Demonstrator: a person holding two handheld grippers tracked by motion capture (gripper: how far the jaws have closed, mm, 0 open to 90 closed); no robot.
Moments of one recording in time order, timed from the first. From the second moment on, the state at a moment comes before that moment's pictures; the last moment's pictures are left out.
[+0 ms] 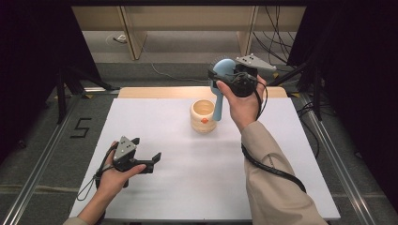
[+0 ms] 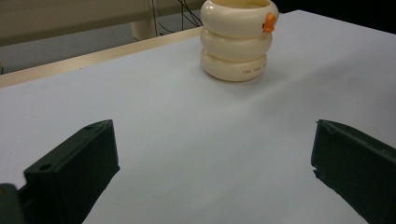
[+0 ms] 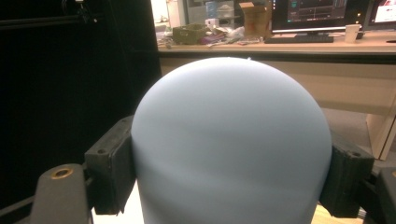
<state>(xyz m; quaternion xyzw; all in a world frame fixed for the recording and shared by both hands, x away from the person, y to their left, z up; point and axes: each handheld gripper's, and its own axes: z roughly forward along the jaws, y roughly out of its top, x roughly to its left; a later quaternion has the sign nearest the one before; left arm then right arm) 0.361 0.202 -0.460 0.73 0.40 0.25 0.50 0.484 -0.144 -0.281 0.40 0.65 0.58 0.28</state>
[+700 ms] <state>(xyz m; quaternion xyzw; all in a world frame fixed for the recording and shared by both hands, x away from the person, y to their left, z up) 0.361 0.202 -0.461 0.73 0.40 0.25 0.50 0.495 -0.135 -0.283 0.40 0.65 0.58 0.28</state>
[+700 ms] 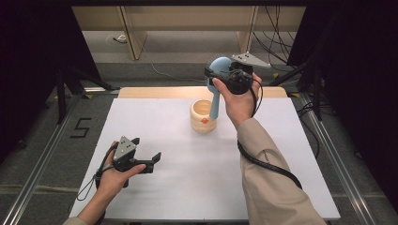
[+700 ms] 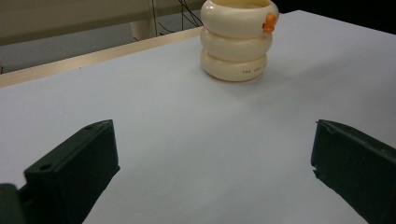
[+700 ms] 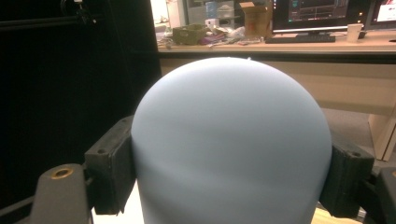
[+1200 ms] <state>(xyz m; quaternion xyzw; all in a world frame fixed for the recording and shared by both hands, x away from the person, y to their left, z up) 0.361 0.202 -0.460 0.73 0.40 0.25 0.50 0.505 -0.129 -0.280 0.40 0.65 0.58 0.28</state>
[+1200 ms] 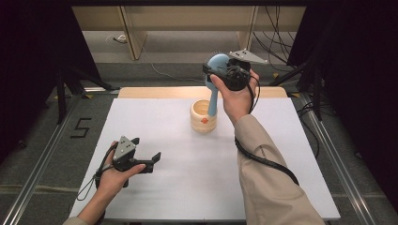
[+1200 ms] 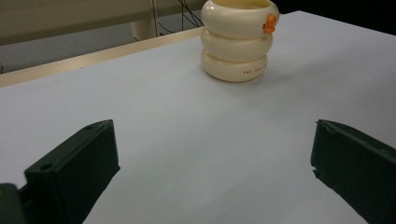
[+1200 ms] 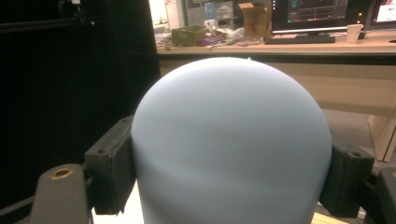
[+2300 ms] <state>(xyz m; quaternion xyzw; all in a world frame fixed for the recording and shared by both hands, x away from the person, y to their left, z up) 0.362 0.203 -0.460 0.73 0.40 0.25 0.50 0.521 -0.115 -0.283 0.41 0.65 0.58 0.29</state>
